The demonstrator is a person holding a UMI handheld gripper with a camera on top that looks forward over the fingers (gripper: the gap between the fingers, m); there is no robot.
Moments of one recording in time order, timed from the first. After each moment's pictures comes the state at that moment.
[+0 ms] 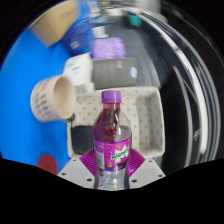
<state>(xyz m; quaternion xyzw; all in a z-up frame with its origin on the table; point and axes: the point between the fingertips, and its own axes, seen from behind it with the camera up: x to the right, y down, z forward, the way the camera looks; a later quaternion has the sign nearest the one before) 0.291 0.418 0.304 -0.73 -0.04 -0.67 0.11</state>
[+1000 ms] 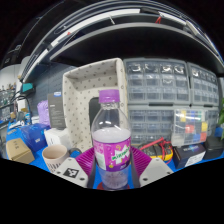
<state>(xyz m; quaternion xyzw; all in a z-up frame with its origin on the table) 0.288 0.360 0.240 -0.61 0.46 -0.35 0.55</state>
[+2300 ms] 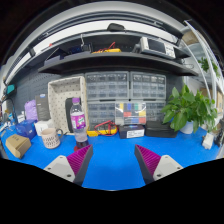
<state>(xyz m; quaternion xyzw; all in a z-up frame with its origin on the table) 0.050 0.179 0.257 -0.54 0.58 -0.42 0.44</state>
